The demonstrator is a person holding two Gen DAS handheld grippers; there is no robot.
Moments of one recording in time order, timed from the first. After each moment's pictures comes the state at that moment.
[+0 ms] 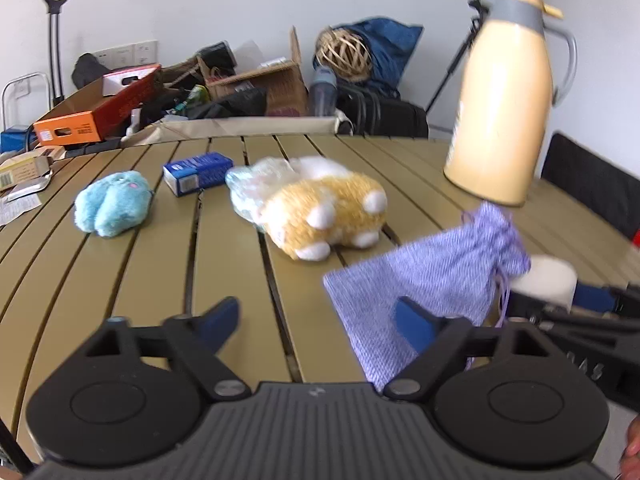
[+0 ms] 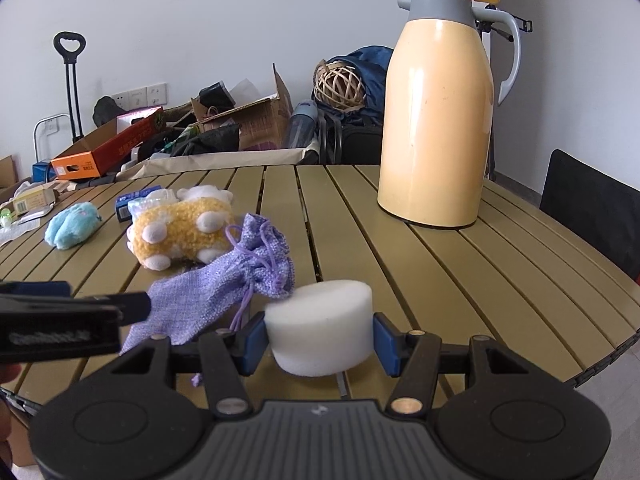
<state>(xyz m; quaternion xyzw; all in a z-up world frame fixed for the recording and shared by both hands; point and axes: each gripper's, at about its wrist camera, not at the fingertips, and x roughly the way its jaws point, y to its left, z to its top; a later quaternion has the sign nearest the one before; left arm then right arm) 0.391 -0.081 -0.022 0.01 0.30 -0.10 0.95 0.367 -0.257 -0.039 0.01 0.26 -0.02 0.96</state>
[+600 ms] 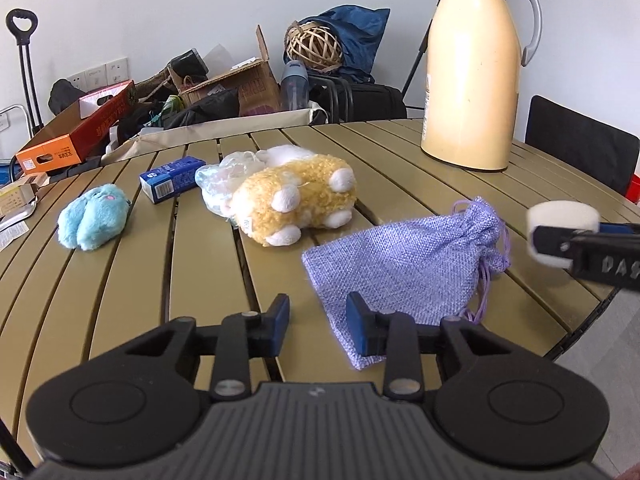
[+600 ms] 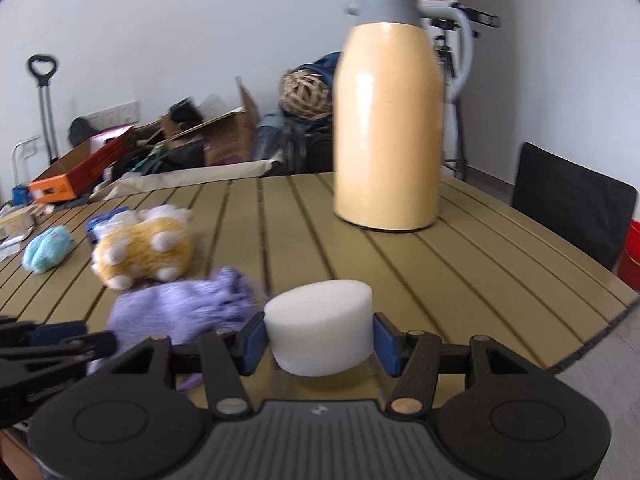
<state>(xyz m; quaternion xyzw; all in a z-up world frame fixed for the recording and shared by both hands) 0.384 -0.097 -0.030 0.05 0.29 -0.11 0.95 0.362 -0.300 -0.034 0.04 0.25 -0.07 0.97</state>
